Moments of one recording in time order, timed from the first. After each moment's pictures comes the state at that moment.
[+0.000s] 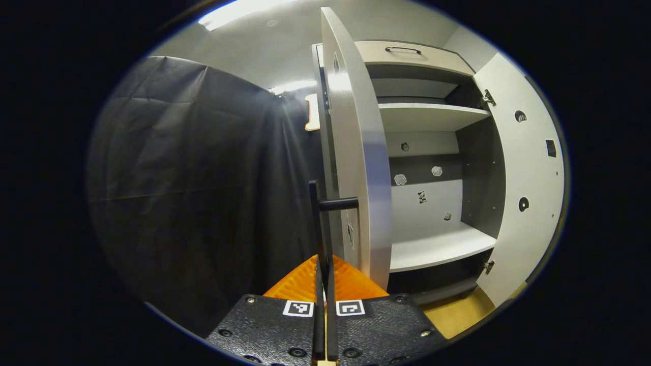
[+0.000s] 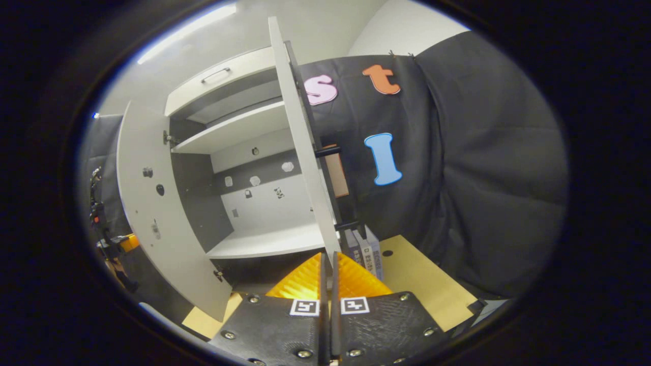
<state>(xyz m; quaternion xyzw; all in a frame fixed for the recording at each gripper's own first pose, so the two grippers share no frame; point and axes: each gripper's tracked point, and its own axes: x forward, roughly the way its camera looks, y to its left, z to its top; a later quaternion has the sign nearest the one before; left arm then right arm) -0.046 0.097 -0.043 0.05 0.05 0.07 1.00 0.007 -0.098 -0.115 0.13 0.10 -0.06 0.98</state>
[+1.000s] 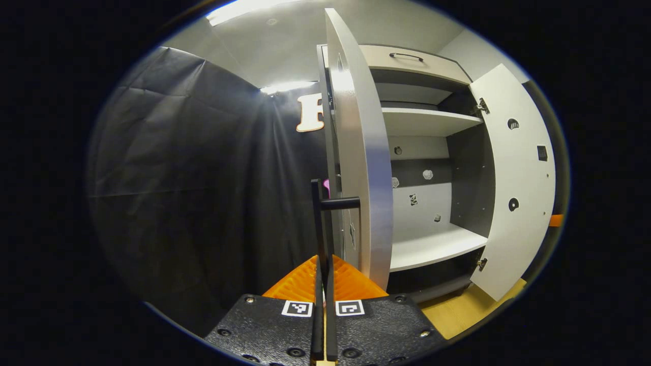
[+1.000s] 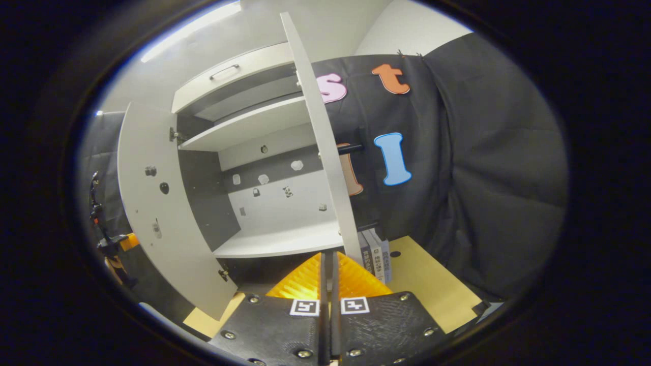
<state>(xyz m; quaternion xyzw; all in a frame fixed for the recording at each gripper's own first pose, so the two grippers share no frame) -0.044 0.125 -0.046 0.03 0.04 0.01 1.00 0.017 -0.078 -0.113 0.13 0.10 -0.04 0.99</state>
